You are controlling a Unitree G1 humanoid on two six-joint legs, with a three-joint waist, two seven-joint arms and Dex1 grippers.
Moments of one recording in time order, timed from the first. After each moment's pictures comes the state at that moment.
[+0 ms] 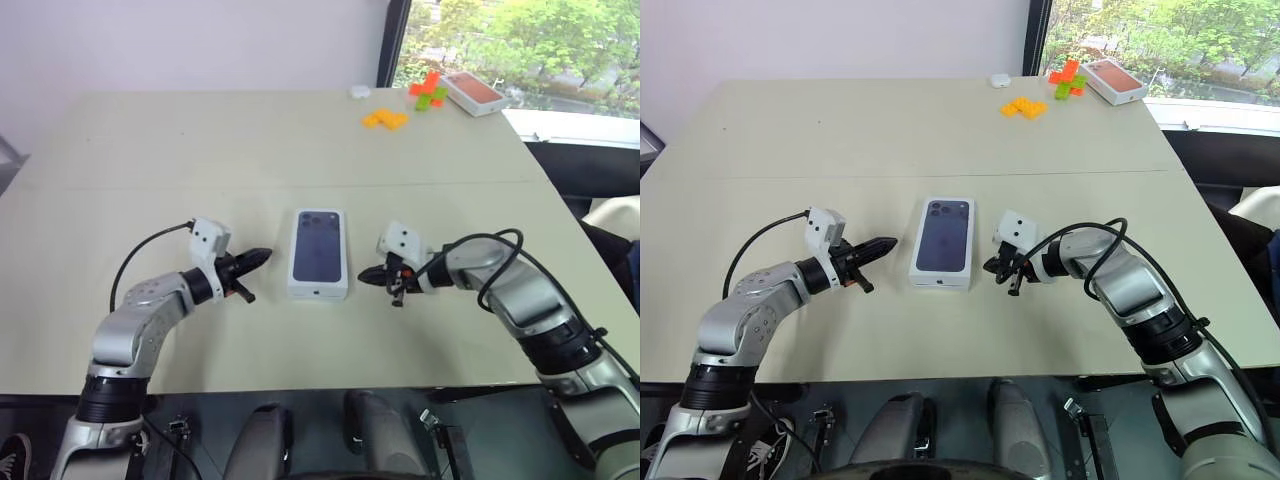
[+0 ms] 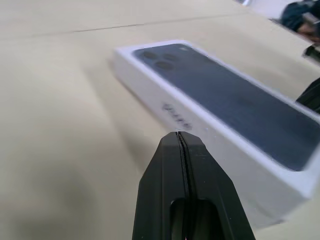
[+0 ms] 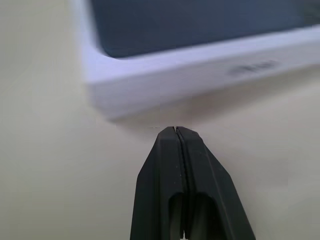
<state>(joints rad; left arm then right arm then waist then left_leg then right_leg) -0.26 0.49 0.06 -0.11 -0.48 0.58 -0.68 -0.57 -0.68 0.33 -0.09 0.19 0.67 0.98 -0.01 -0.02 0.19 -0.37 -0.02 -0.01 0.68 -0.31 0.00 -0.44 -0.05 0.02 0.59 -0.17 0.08</state>
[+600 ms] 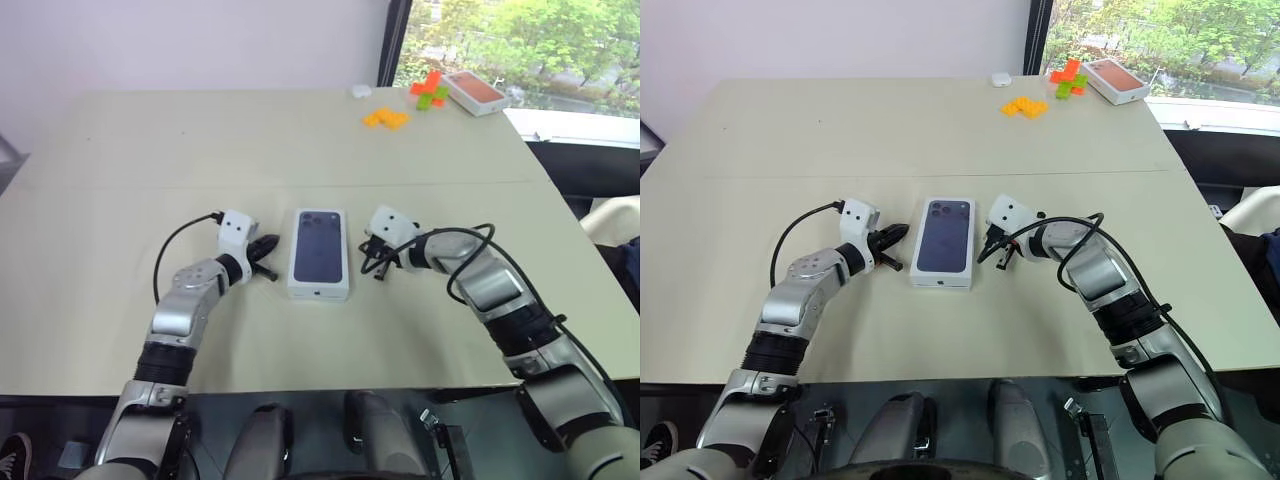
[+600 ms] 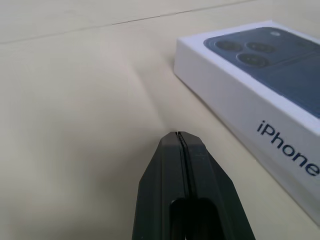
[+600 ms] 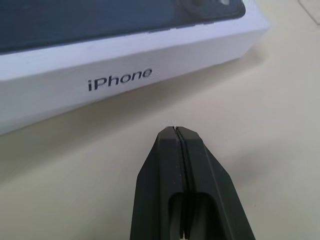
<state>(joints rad) -0.43 0.30 -0.03 0.18 -0.24 0.40 -0.51 -0.64 -0.53 0.35 0.11 -0.01 0.55 0.78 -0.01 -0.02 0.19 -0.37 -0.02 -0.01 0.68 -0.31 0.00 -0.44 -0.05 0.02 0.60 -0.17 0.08</state>
